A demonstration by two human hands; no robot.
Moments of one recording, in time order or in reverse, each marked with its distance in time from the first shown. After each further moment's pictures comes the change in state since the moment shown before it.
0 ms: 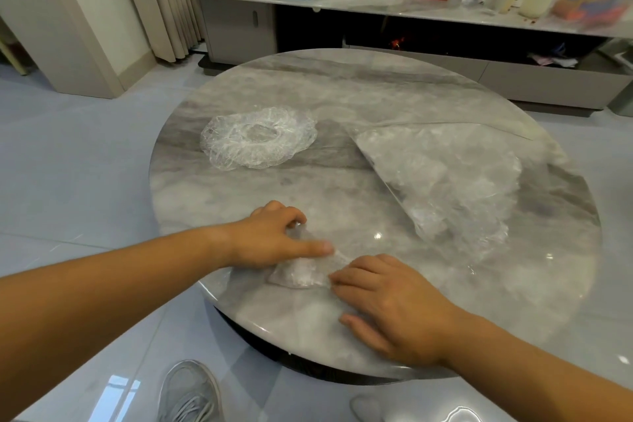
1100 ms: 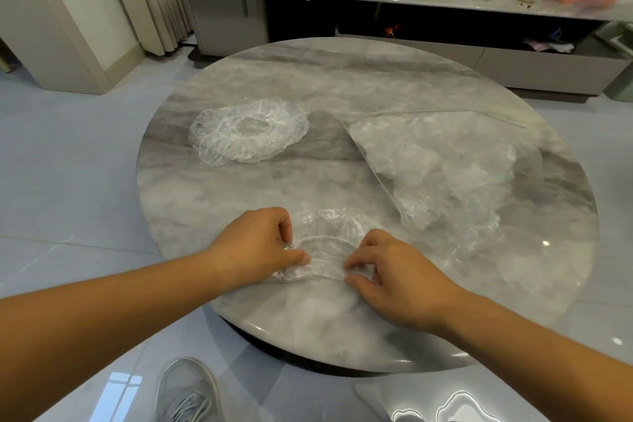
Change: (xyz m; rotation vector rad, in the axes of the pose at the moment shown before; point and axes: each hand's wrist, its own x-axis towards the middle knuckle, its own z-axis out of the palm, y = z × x) left_hand -0.006 -0.001 0.026 0.039 0.297 -0.035; right_hand 0.014 0.006 -0.016 0.365 -0.117 0.573
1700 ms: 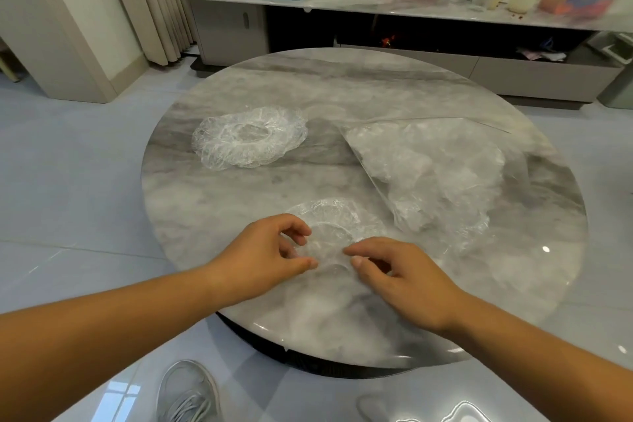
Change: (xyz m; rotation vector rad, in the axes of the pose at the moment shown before) left_hand -0.021 0.004 0.011 -0.407 -0.006 0.144; right_hand -0.016 0.004 -0.005 0.290 0.125 -0.018
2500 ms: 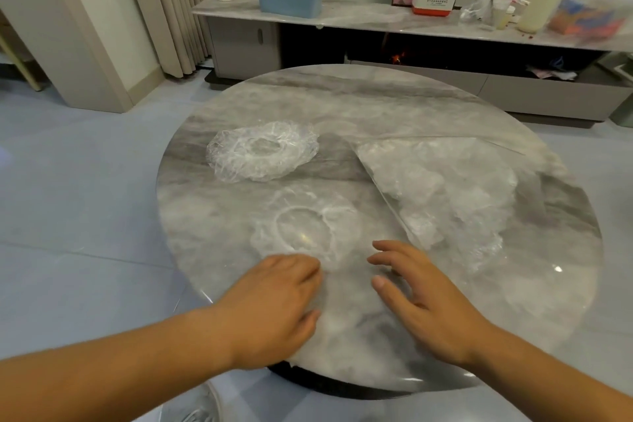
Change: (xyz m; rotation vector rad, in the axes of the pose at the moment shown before) left_hand -0.033 -0.004 0.002 0.860 -0.108 0.470; right_hand -0.012 0.009 -0.005 -0.056 0.053 -0.051
